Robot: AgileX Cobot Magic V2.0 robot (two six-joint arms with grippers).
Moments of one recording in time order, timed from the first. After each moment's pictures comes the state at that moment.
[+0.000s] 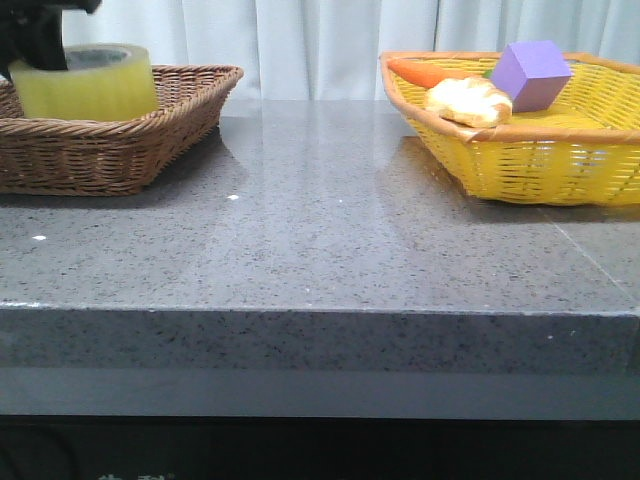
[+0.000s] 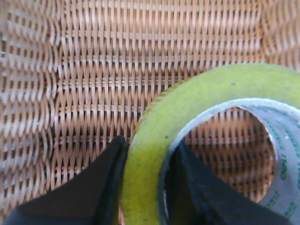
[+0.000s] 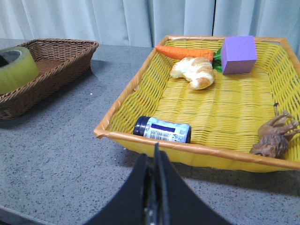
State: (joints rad) left arm -0.14 1.85 -1.70 -0.02 0.98 -0.03; right arm 0.24 0.27 -0.38 0.17 0.31 -0.07
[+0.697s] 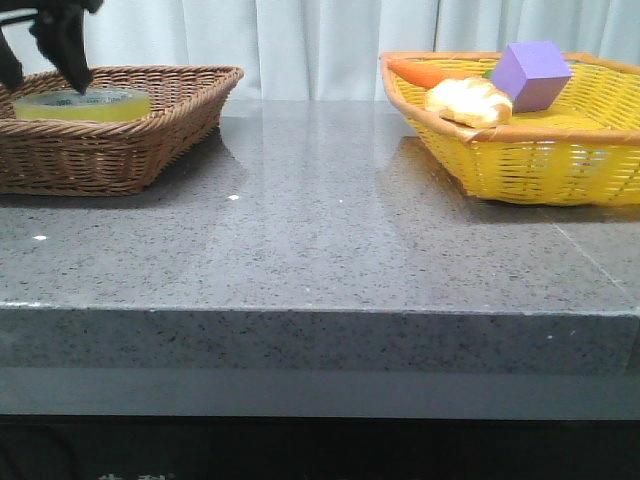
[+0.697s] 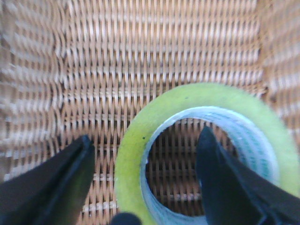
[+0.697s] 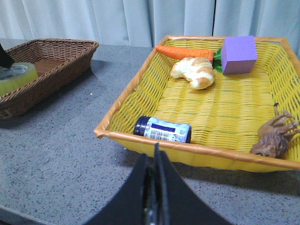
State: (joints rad) left arm -0.14 1.81 -1.70 -0.01 0.96 -0.03; right arm 0.24 0.27 -0.38 0.17 0.31 -0.07
